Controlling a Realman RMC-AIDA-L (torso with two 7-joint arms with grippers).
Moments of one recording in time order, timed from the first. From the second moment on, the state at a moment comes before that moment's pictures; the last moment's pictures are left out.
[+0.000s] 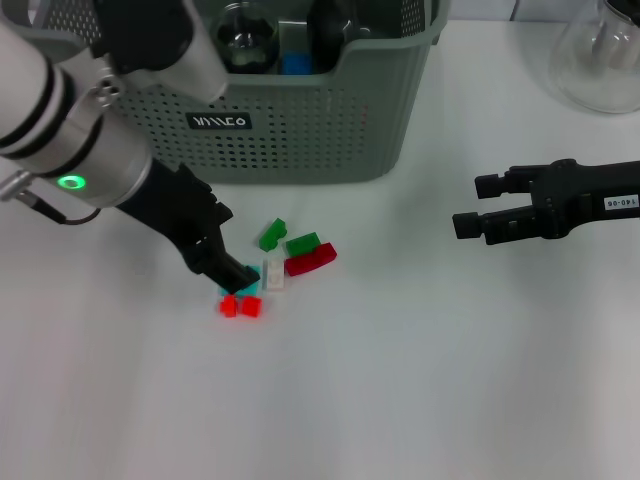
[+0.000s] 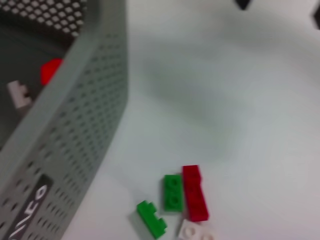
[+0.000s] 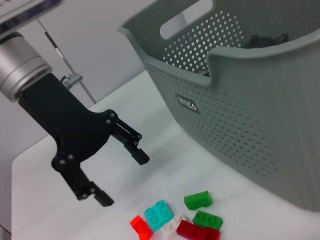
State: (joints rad) left arm -0.54 -2.17 1.31 1.47 2.61 1.69 -2.21; right arm 0.59 2.02 -0.80 -0.73 -2.12 -1.60 1.75
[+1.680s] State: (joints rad) left arm -0.50 -2.17 1.50 1.43 2.70 1.63 -2.17; right arm 0.59 2.02 -0.80 -0.72 -2.13 -1.59 1.75
